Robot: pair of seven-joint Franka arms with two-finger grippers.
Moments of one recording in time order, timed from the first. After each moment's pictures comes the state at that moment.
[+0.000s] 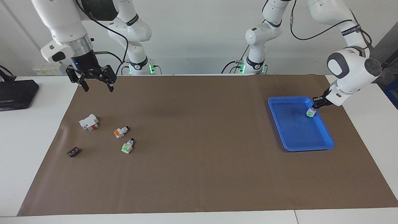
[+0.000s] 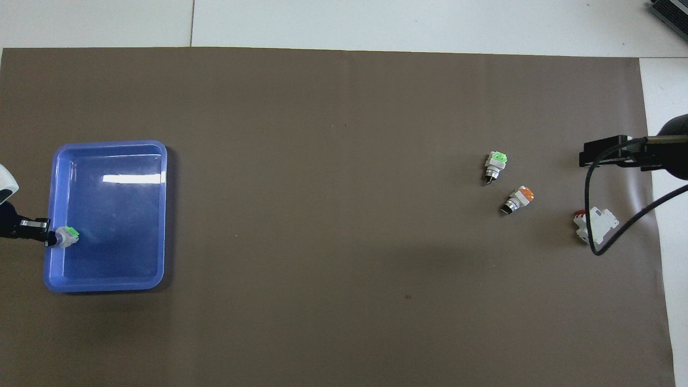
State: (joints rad) left arm 0.40 0.11 -0.09 -2.06 0.06 1.98 0.34; right arm -0.10 -0.04 0.10 -1.61 0.01 1.64 0.11
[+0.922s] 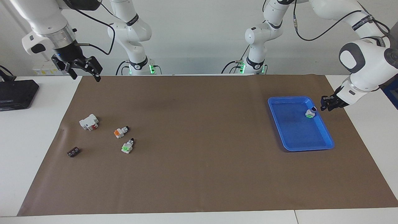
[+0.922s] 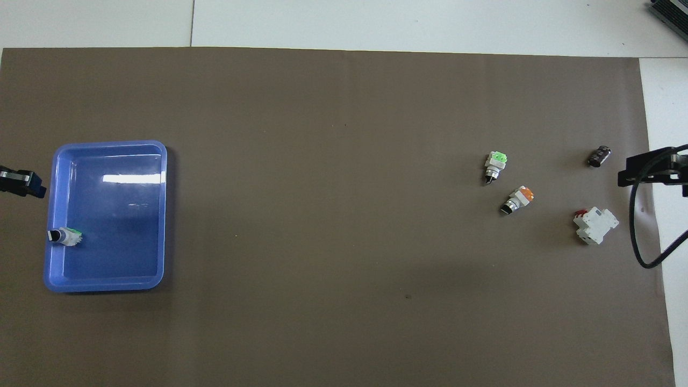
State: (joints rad) left arm 0.29 0.18 -0.12 -1.69 0.06 1.75 0.33; right arm -0.03 -0.03 -0.03 -1.56 0.01 1.50 0.11
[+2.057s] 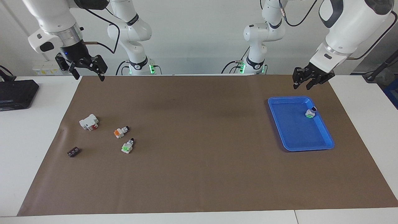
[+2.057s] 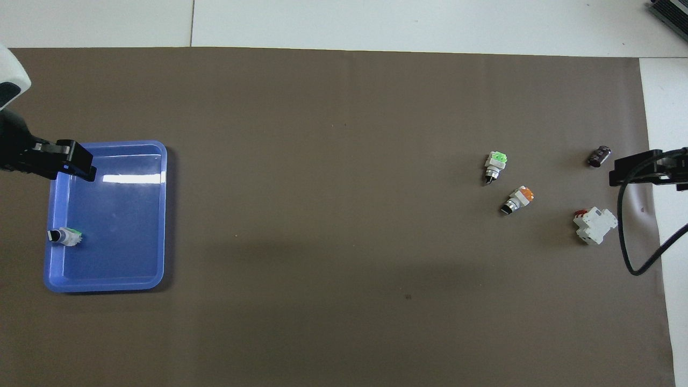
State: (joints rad) left arm 0.03 0.05 -0.12 -1.42 -0.03 1.41 0.02; right arm 0.01 -0.04 -0.02 -1.57 -0.02 1.52 0.09
